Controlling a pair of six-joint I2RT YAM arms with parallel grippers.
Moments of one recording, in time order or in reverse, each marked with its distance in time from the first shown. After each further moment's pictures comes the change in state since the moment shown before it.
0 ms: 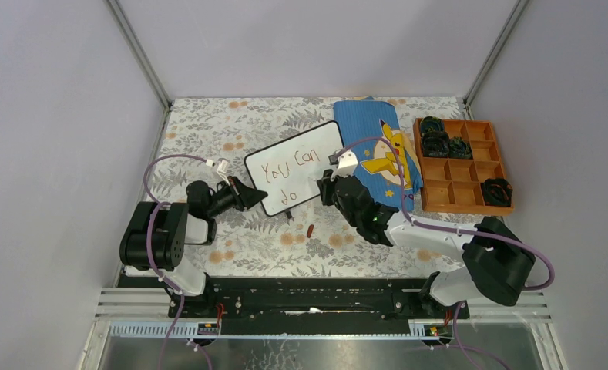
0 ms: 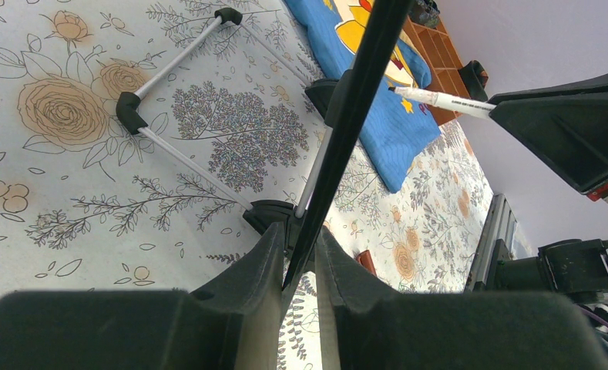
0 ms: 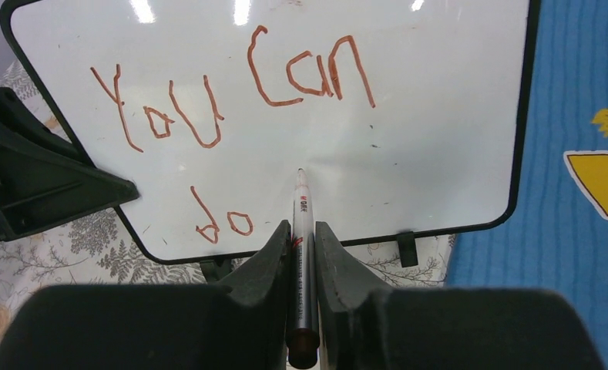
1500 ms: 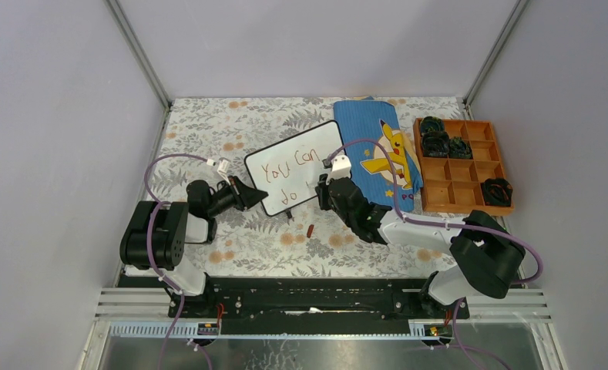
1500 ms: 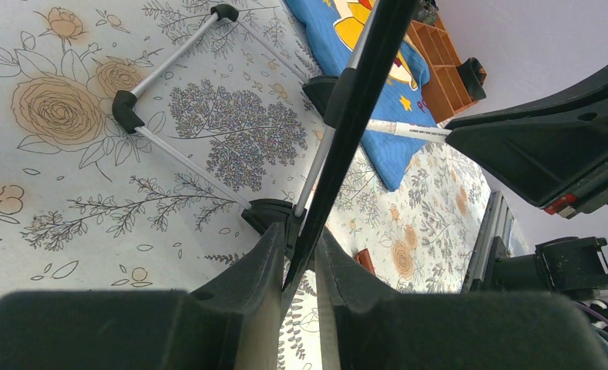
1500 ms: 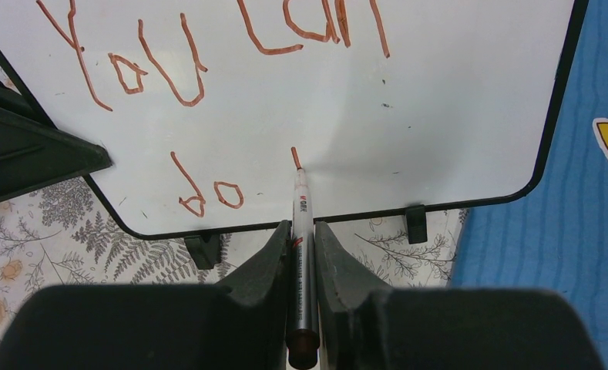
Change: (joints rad) left arm 0.000 0.006 0.009 -0.010 0.009 0.000; right arm 0.000 0.076 0.014 -0.031 -0.039 0.011
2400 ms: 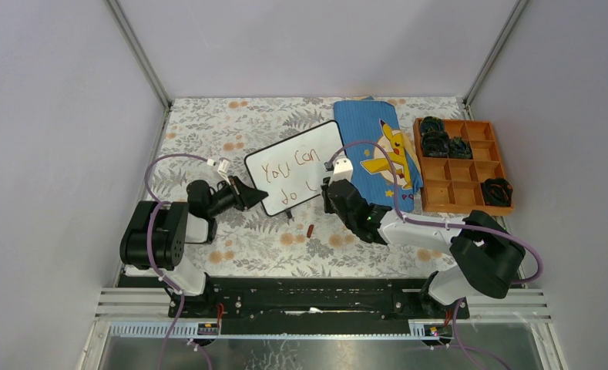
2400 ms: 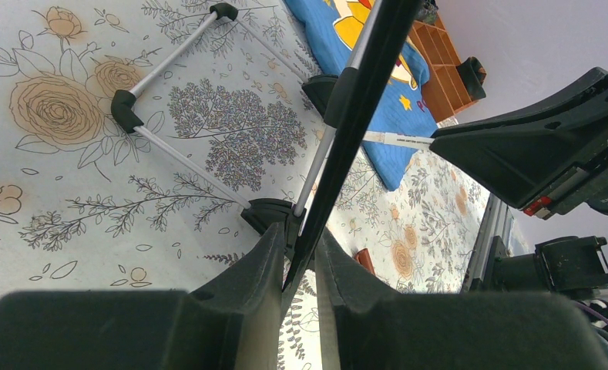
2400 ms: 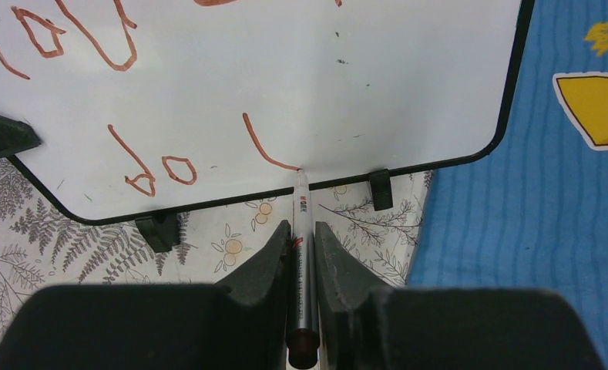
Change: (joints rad) left arm 0.000 0.000 0.000 0.000 0.000 0.000; right arm 0.001 0.000 -0.002 -0.101 0.061 0.023
